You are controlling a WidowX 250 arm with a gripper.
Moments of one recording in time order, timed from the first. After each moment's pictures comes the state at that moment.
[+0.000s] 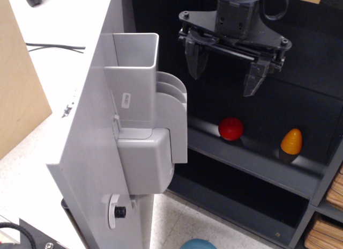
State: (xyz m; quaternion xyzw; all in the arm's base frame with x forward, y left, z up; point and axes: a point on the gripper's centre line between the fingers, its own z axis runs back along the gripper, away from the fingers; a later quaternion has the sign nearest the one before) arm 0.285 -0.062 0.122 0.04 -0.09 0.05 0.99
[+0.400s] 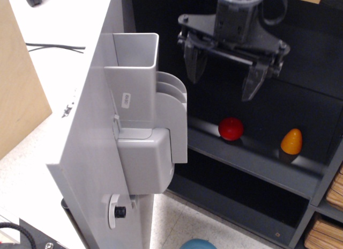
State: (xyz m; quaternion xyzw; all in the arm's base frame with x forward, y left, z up) arm 0.280 -0.062 0.114 0.04 -0.07 0.05 1.00
